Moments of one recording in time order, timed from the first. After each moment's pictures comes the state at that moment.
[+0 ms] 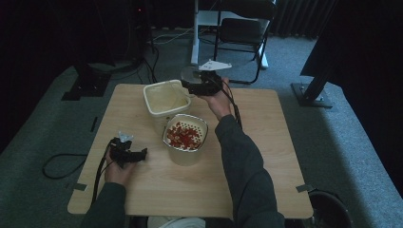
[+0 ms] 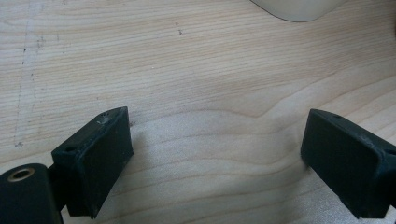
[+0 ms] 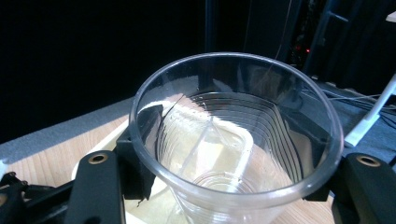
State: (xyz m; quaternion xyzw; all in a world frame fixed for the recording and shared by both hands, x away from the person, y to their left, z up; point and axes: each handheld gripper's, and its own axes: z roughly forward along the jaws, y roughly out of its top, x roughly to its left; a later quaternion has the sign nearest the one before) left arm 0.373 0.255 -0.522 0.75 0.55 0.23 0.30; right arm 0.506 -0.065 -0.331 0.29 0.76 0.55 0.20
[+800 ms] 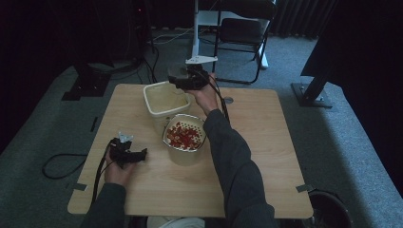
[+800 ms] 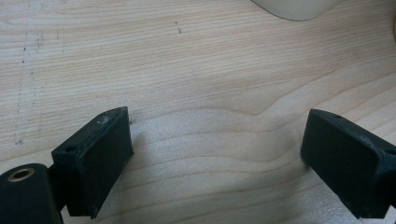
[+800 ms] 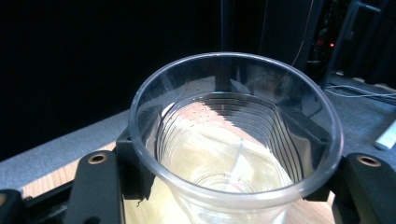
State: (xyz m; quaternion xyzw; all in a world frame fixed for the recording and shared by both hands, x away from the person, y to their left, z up) left arm 0.371 0.256 -0.522 0.75 0.55 0.23 0.30; right arm 0.527 -0.026 -0.328 0.29 0.76 0.56 0.16
